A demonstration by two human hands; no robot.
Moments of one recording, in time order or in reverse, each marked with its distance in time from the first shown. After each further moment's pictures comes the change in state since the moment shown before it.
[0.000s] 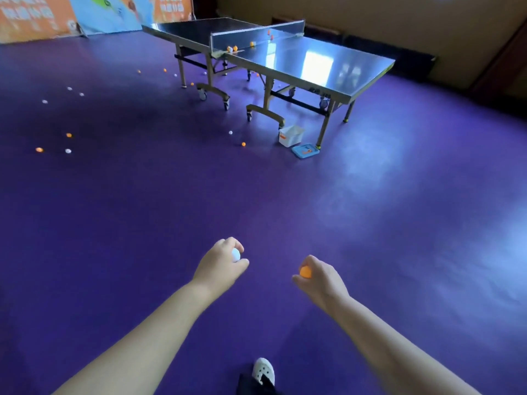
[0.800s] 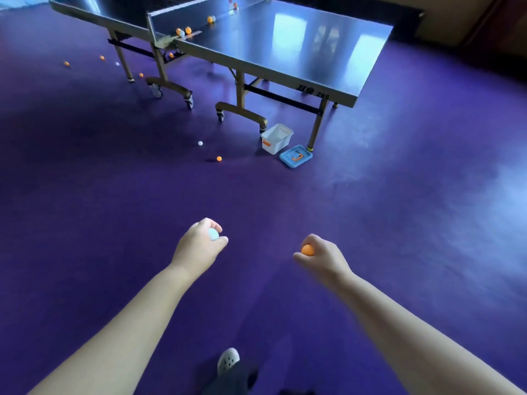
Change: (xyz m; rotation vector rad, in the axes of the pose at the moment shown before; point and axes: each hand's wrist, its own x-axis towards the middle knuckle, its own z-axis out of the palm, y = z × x) left_hand 0.624 0.060 -0.087 0.002 -0.046 -0.069; right_hand 0.568 -0.164 -0.107 0.160 0.044 0.110
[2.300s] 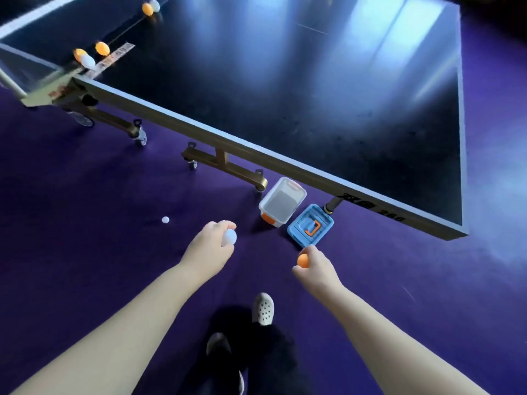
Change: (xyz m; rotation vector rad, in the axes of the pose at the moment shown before) left_hand 1.022 0.208 -0.014 0.158 -0.345 0.112; right_hand 0.962 -0.287 -0.067 -0.017 -0.106 0.269
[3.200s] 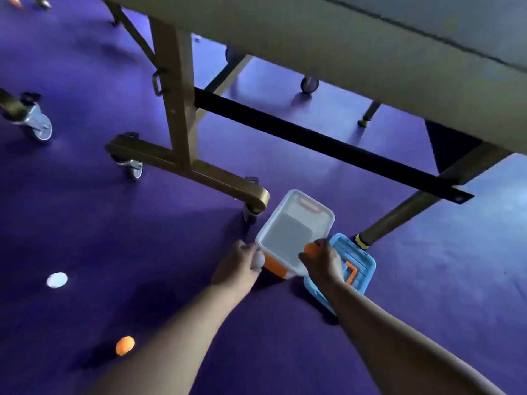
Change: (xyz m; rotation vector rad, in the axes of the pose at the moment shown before) left_hand 0.473 -0.232 0.324 0.077 0.004 0.199; right_hand 0.546 0.126 0.253 0.189 0.400 0.103
